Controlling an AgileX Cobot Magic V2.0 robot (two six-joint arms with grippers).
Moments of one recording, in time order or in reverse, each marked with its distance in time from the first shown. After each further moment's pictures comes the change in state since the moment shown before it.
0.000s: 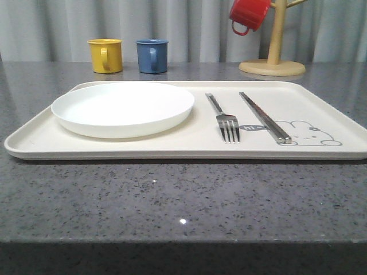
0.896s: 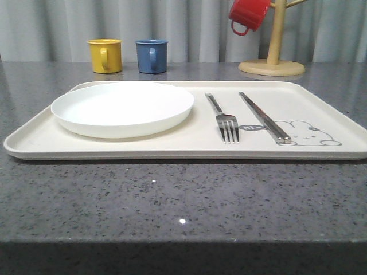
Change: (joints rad) left arm 0.000 0.000 0.000 0.000 0.000 0.000; right arm 0.076 -0.145 -0.001 0.032 -0.002 0.072
